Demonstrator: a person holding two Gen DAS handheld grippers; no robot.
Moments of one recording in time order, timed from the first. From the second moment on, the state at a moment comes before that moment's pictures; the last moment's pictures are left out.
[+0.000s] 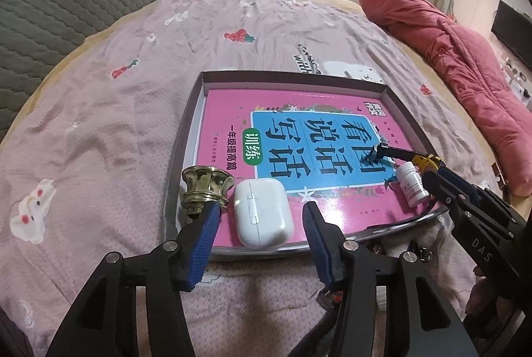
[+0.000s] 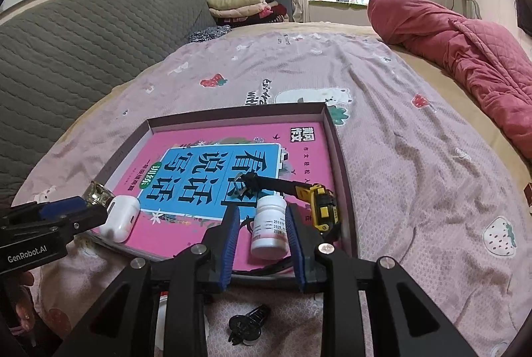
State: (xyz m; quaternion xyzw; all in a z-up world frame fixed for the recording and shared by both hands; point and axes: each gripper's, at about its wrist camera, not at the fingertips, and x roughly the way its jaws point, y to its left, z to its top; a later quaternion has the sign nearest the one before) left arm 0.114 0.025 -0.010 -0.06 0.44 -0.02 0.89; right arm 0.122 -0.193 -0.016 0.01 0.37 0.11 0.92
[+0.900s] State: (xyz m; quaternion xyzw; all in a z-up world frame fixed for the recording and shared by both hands) left arm 0.083 0.029 0.021 -0.06 0.42 -0.01 0.91; right arm 0.087 -0.195 0.014 0.00 0.33 0.13 0.93
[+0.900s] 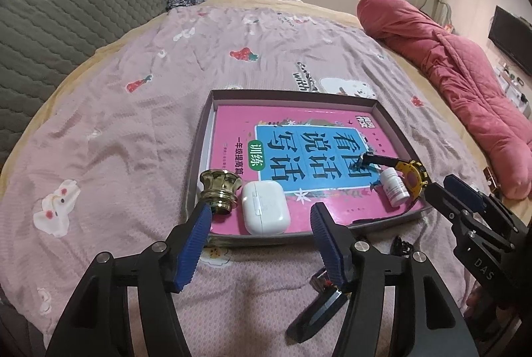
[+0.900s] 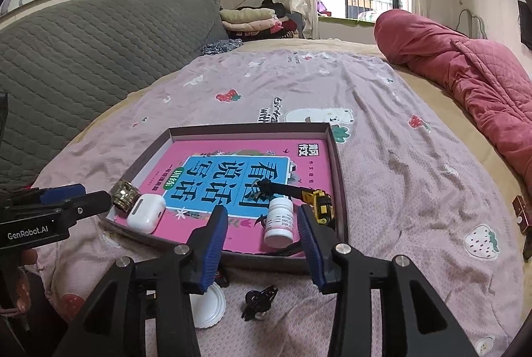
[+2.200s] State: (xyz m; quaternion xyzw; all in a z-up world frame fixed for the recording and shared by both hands) left arm 0.033 0.018 0.021 -0.02 0.43 -0.04 0.90; right arm 0.026 -0.199 0.030 -0.01 0.35 0.15 0.92
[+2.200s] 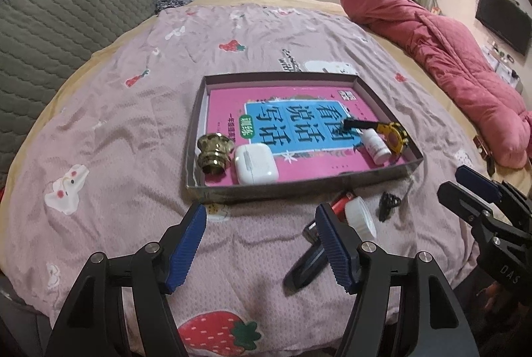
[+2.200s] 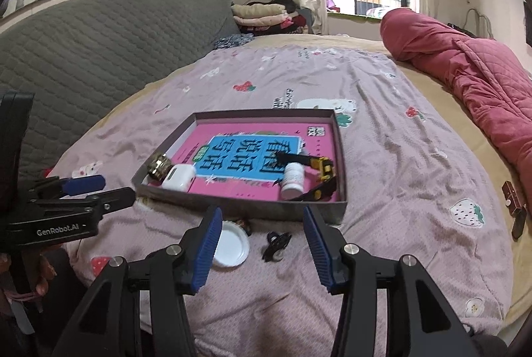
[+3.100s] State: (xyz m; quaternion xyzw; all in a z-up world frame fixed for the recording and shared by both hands) left arm 0.021 -0.014 -0.016 0.02 0.48 -0.08 0.87; right arm 0.021 -0.187 0.006 -0.02 0.40 0.17 0.90
